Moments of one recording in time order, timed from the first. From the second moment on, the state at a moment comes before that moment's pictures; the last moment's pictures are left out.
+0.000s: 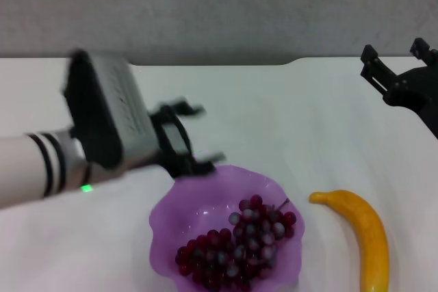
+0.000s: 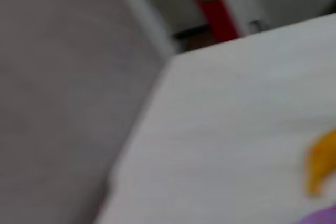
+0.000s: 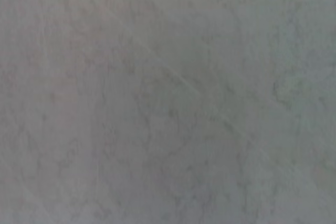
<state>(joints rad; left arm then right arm) -0.21 -2.03 -1.39 -1.49 2.07 -0.77 1.41 -0.09 2.01 -1.96 -1.42 0.34 -0.30 0.01</state>
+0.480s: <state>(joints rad) -0.23 -2.03 -1.47 -1.34 2.07 -0.33 1.45 -0.05 2.01 -1.96 -1.38 0.35 -0.30 0.01</state>
